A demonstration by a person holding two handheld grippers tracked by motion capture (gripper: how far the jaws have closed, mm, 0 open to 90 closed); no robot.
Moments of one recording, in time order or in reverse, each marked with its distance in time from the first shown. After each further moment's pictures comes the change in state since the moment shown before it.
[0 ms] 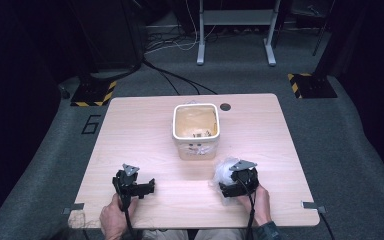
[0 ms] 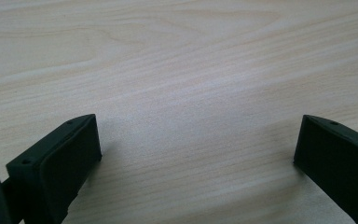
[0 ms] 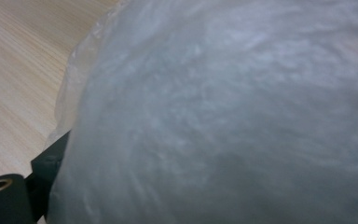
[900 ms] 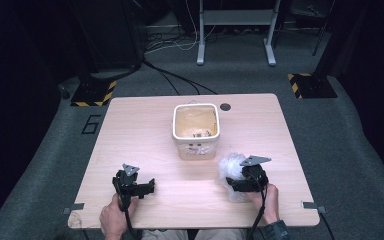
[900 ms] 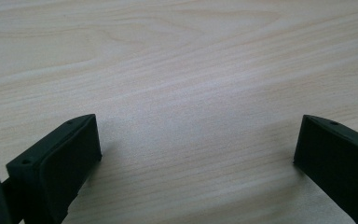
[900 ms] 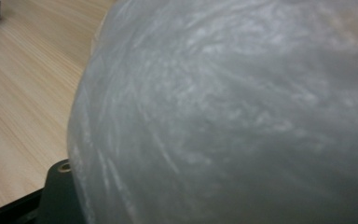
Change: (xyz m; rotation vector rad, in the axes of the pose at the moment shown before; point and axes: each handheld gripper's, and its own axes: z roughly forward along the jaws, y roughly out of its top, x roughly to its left) left arm 0.000 0.000 0.000 0.000 0.000 0.000; right arm -0.025 0.006 -0.029 -0.047 0.112 0.036
